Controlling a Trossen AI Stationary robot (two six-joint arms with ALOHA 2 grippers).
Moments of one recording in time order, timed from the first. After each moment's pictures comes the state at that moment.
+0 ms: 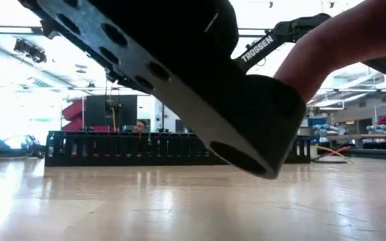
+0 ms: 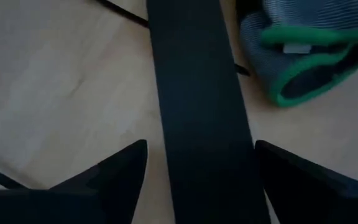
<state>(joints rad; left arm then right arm) 0.01 1.26 0.65 0.03 -0.49 -0.13 -0.61 2.39 1.94 -0.72 -0.51 -1.00</state>
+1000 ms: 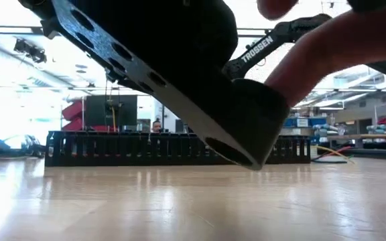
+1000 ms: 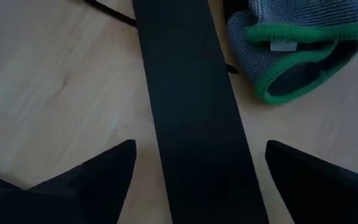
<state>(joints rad) 0.01 1.26 0.65 0.03 -0.49 -0.14 -0.61 2.39 1.94 -0.69 -0.50 -0.98</state>
